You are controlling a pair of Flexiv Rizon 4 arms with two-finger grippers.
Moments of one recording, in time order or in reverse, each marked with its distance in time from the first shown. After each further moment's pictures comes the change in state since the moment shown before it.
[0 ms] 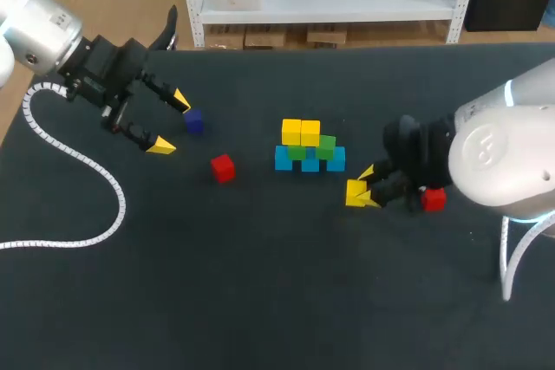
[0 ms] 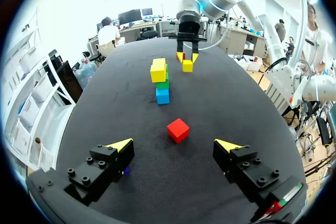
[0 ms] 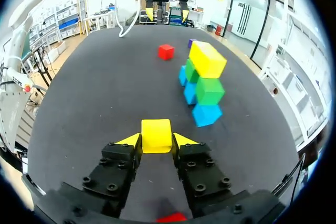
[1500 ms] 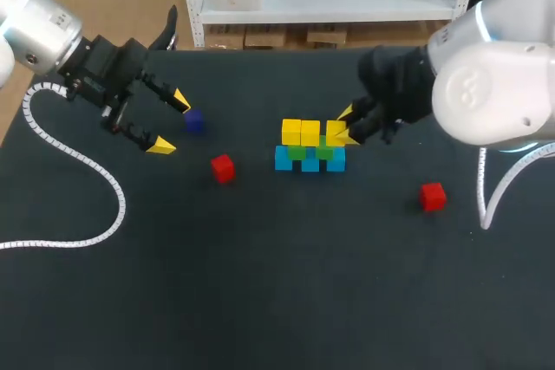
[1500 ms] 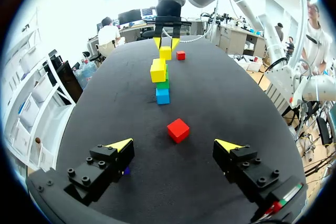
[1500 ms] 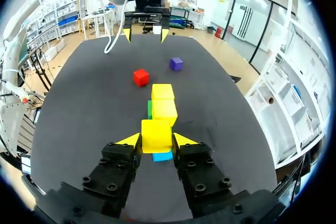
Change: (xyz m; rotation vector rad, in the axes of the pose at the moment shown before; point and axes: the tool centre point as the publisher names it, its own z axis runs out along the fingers) left arm 0.000 0.000 0.000 0.000 0.000 0.000; right arm -0.070 -0.062 -0.007 0.003 0.010 -0.031
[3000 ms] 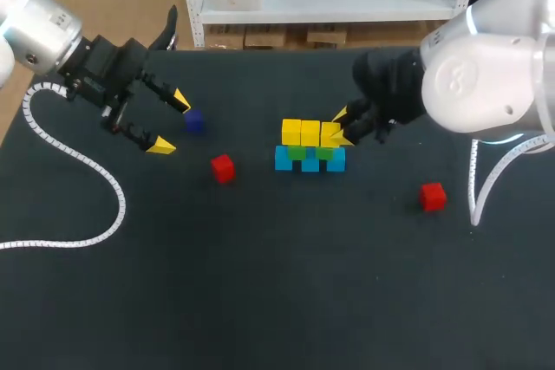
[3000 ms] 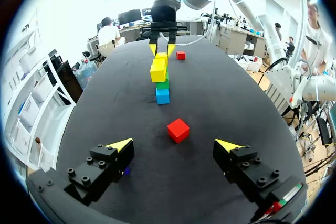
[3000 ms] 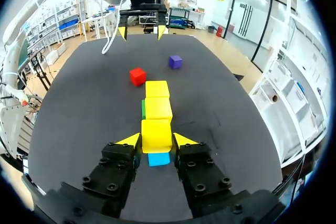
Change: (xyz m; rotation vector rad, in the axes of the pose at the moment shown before) left arm 0.000 0.000 0.000 0.000 0.000 0.000; right arm 0.003 -0.009 0.017 -0.026 -0.014 0.022
